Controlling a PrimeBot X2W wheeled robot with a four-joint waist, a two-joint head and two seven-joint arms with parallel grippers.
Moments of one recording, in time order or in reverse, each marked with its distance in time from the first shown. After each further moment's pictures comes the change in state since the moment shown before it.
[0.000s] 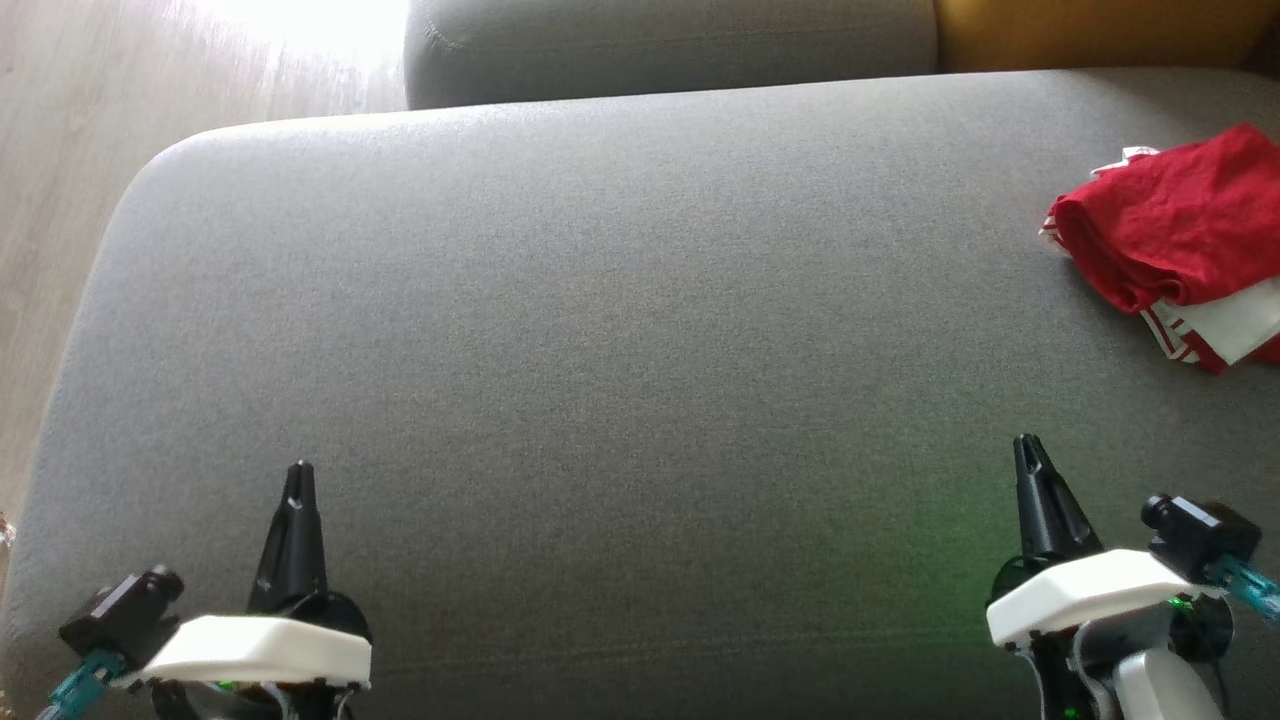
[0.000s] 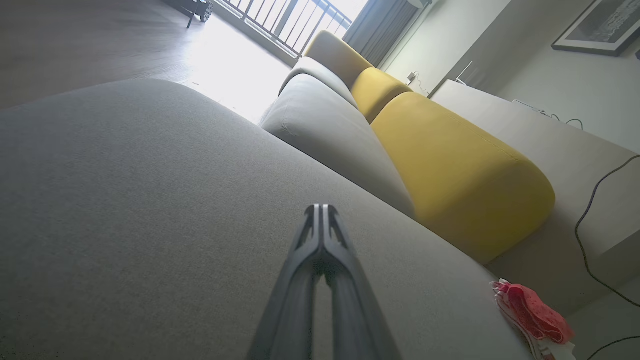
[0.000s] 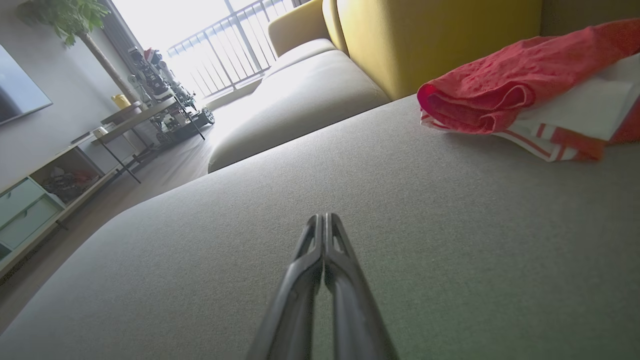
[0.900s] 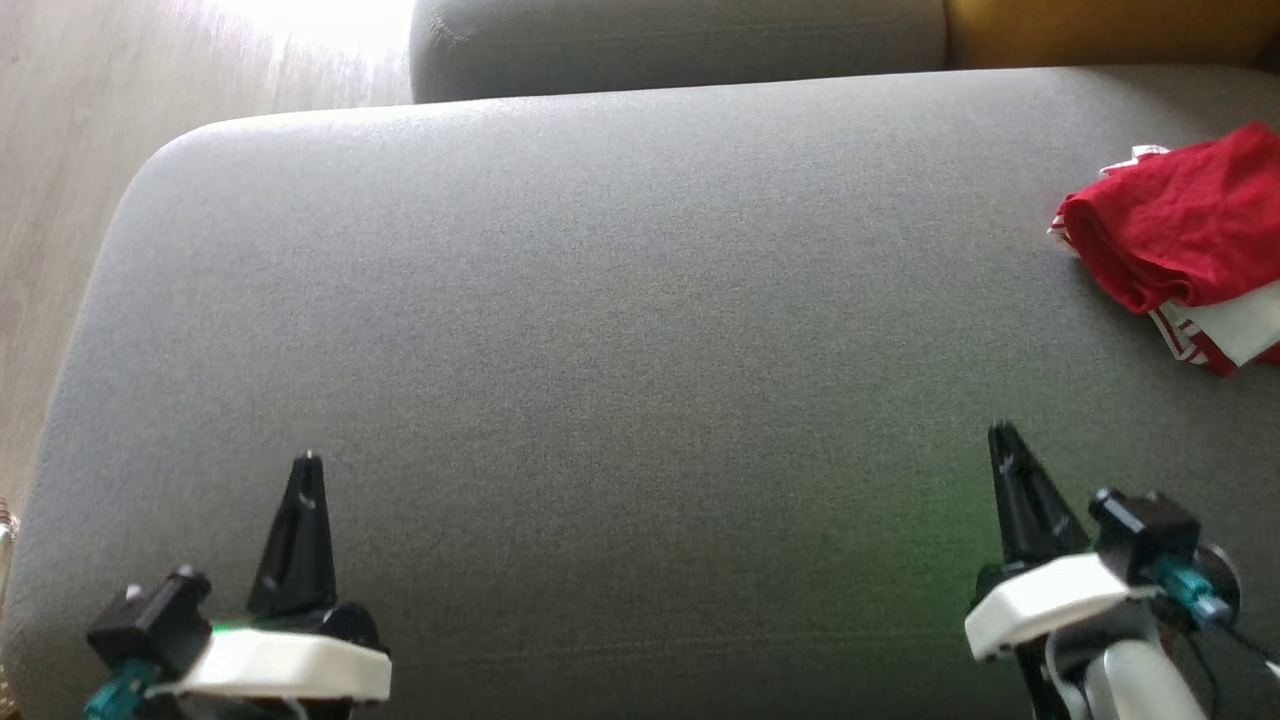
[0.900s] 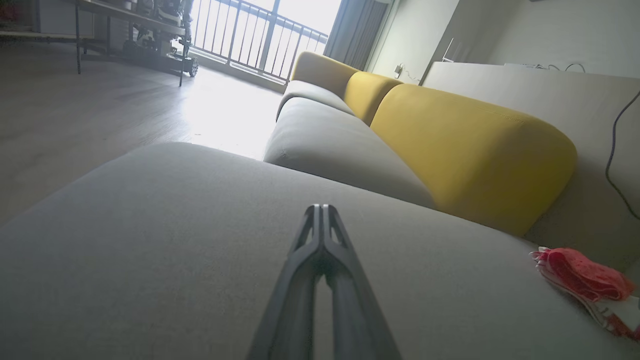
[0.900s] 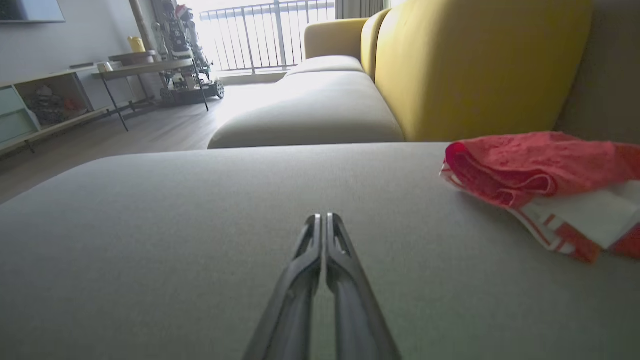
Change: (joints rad) left arm 0.014 -0.002 -0.004 -0.054 0.273 0.002 -0.062; right arm -0.021 0.000 0.018 -0.010 -0.316 0.000 -0.077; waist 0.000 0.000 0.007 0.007
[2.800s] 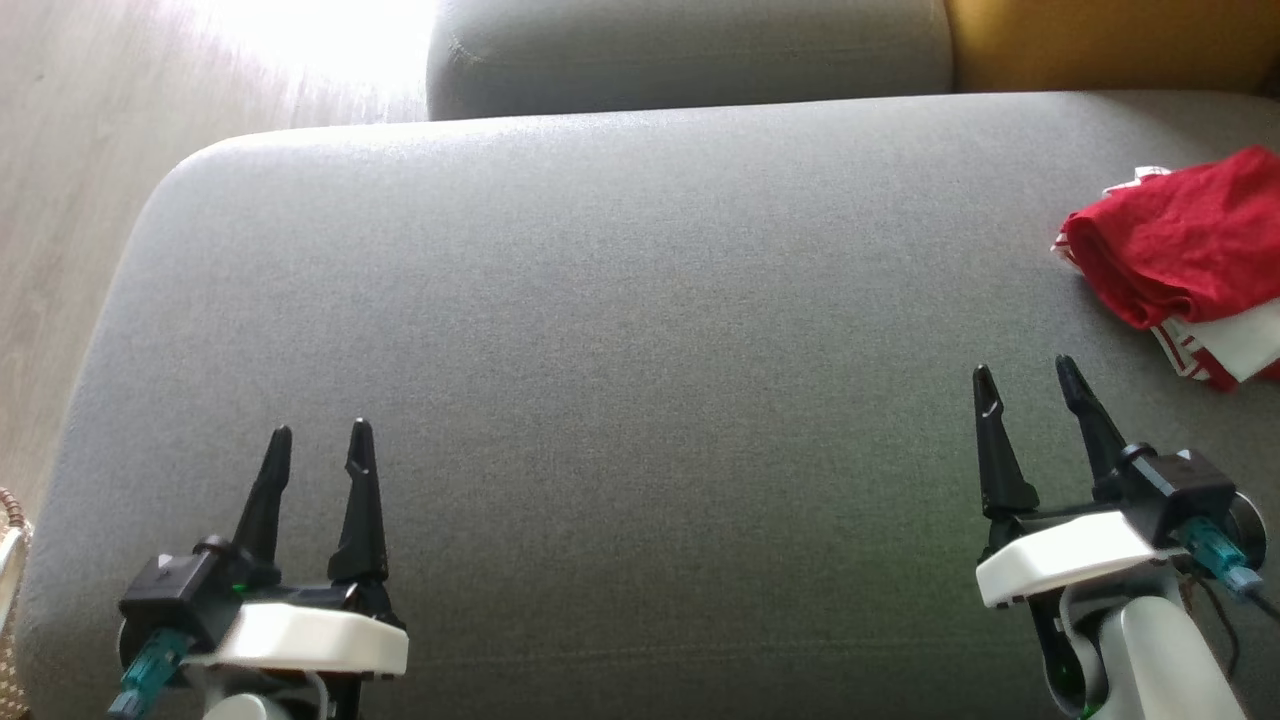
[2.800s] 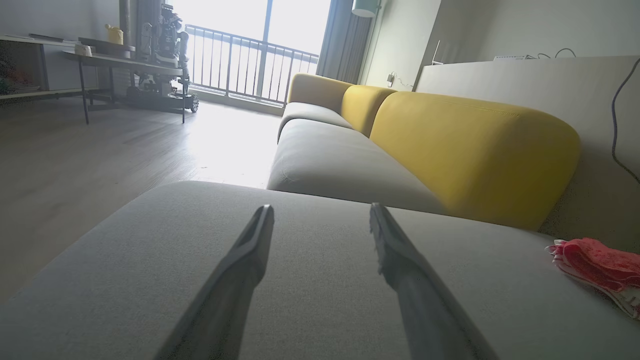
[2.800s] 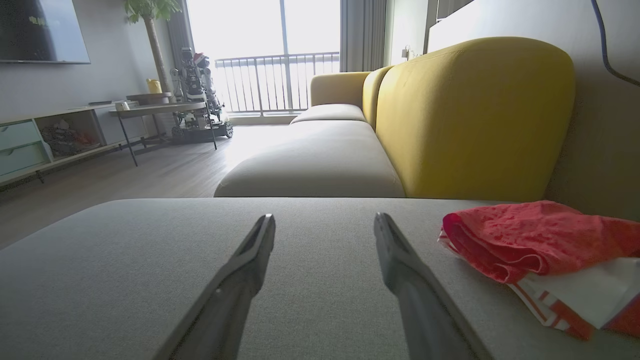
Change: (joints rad) left arm -0.031 0.003 -0.028 -0.009 0.123 0.039 -0.009; right arm -0.034 -0.002 -0.014 -0.073 -0.005 0.000 -0.003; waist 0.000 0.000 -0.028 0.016
